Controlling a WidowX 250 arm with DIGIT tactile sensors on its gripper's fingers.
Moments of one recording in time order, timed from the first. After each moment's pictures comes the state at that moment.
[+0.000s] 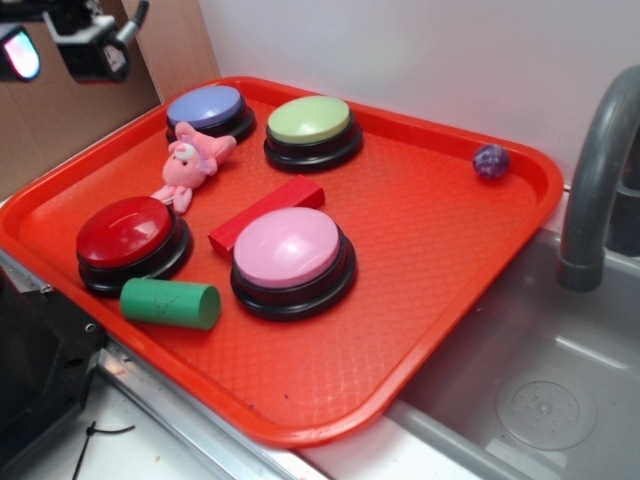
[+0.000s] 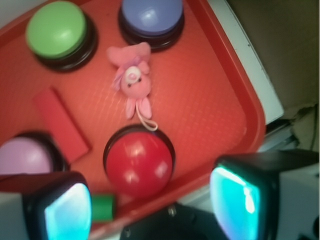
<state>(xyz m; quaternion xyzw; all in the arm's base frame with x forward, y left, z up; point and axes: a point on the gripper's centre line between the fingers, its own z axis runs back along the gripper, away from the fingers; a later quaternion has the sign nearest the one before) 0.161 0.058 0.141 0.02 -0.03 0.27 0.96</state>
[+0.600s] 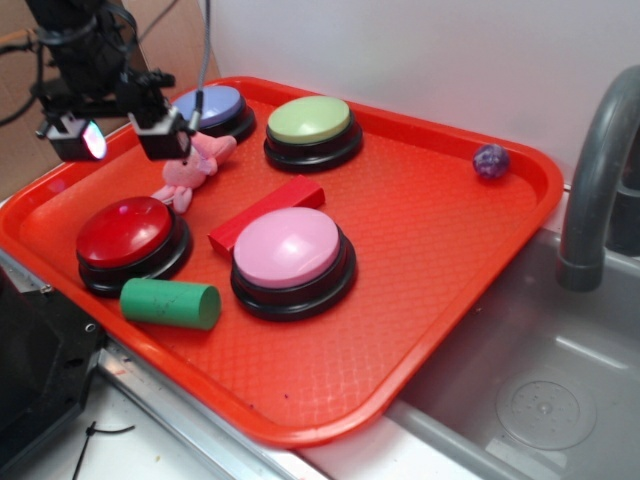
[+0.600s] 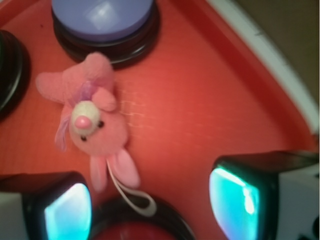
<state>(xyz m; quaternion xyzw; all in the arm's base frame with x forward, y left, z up) 0.192 0.076 0.056 0.03 -0.08 0.32 0.94</state>
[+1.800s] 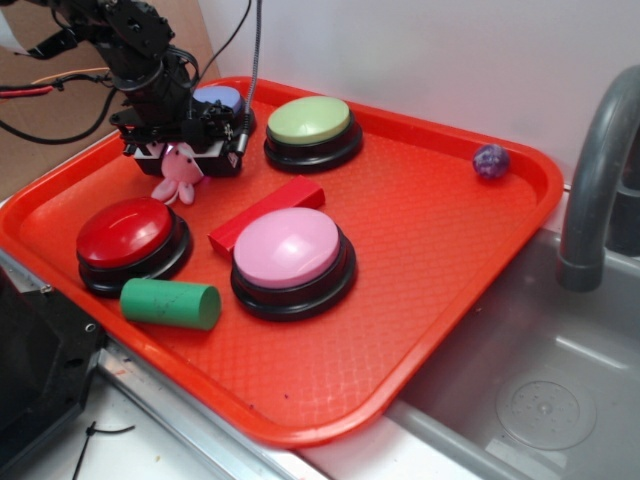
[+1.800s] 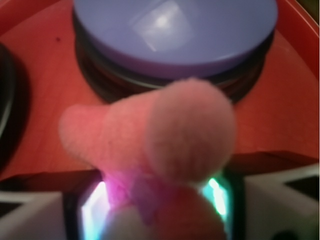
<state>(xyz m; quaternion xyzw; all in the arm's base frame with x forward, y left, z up) 0.237 0.087 0.018 0.02 -0.13 0.29 0.95</state>
